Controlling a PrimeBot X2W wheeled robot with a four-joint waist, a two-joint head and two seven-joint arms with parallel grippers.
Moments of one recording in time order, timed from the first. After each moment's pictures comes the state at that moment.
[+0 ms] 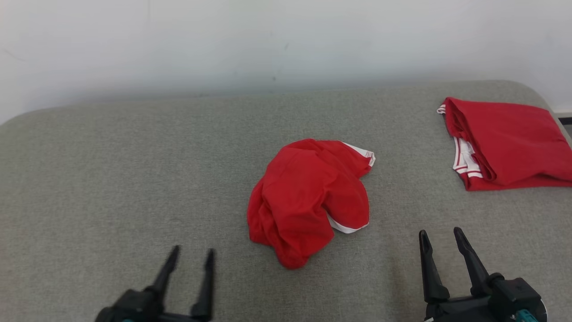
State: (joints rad) left arm -0.02 0.06 -0.07 0.18 -0.19 -0.13 -0.26; right arm 0.01 -0.06 0.05 0.13 0.17 0.13 -0.26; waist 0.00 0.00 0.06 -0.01
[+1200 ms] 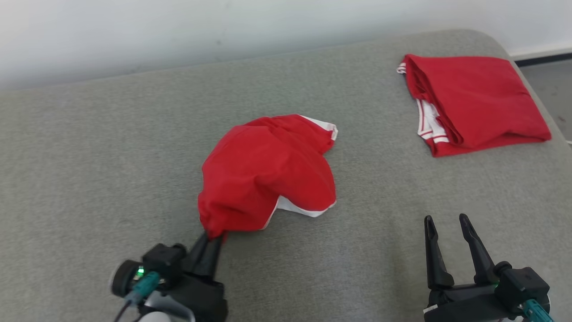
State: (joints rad) left arm -0.28 0.10 -0.30 0.40 -0.24 -0.13 -0.26; right arm -0.04 -0.05 0.04 0.12 0.20 0.13 -0.26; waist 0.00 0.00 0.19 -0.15
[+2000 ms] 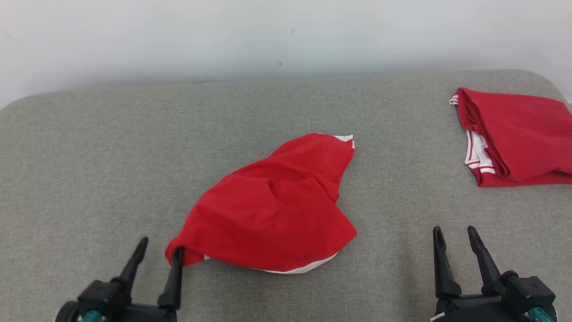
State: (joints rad) left arm -0.08 0.19 -0.16 0.21 -0.27 -0.07 -0.26; right arm -0.01 -0.05 0.01 0.15 0.20 0.13 -0.26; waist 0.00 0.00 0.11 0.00
